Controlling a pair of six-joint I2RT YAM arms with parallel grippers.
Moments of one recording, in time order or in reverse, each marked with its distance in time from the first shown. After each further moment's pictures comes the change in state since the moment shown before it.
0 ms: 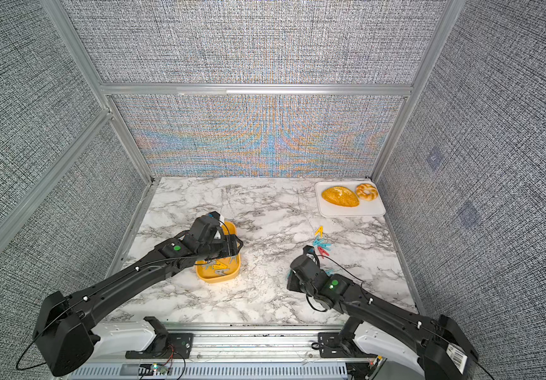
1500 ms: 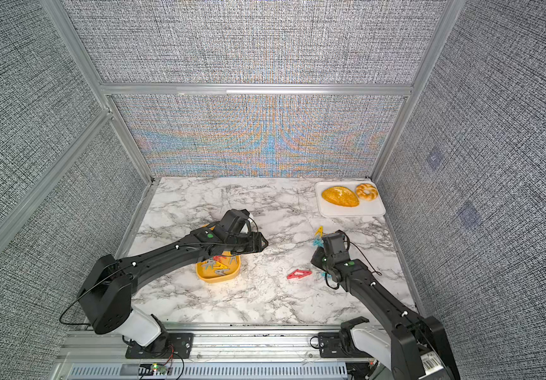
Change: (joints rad) left arm -0.128 0.357 0.195 0.133 0.156 -0.011; right arm -0.589 0.021 -0.057 0.050 -0.067 -0.130
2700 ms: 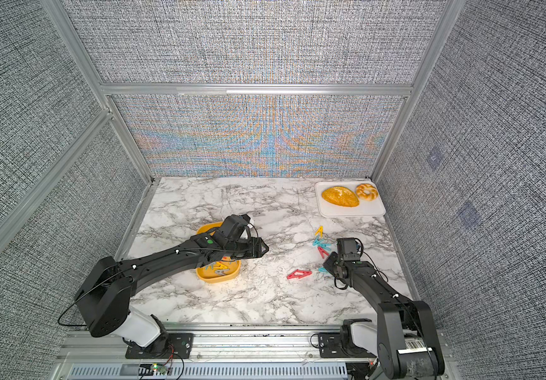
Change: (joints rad) left arm -0.011 -0.026 -0.079 0.057 0.002 -0.004; right arm -0.190 0.151 -0.048 0.057 -0.084 0.010
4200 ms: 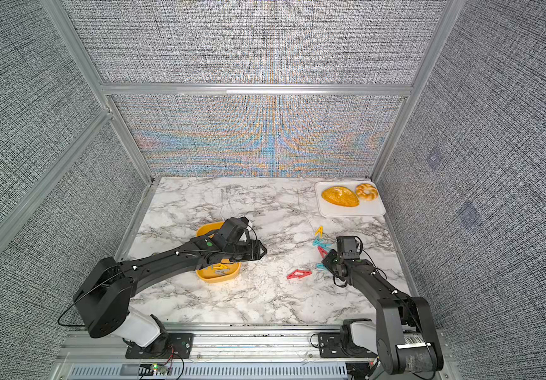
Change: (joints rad) left arm 0.000 -0.008 -0.038 0.016 -0.011 -0.005; right arm 0.002 0.020 0.020 0.033 -0.039 0.013
